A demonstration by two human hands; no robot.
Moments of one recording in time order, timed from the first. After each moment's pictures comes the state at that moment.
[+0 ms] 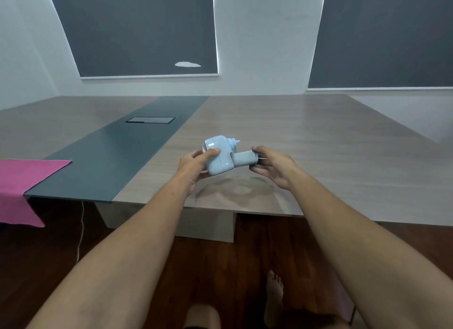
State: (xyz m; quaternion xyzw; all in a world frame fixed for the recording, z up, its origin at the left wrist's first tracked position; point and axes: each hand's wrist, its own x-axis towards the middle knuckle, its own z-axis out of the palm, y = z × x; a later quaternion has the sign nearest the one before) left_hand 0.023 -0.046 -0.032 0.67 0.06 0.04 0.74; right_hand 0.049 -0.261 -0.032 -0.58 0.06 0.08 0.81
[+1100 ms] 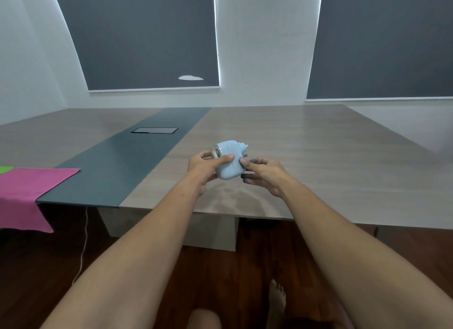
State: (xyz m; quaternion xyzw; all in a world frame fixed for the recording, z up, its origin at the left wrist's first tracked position) left_hand 0.007 -0.071 -0.009 0.66 0.07 0.08 0.74; right_hand 0.024 -0.245 -0.025 -0.66 -0.02 0.09 0.75
